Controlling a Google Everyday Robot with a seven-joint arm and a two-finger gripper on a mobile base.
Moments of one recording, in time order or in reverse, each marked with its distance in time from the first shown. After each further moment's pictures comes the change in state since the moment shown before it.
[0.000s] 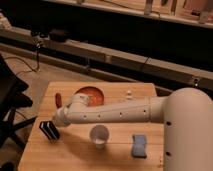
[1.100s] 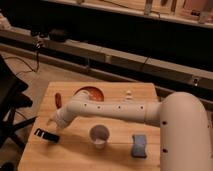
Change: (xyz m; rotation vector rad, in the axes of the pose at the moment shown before) arm -0.023 0.013 0.012 -0.088 -0.113 -0.033
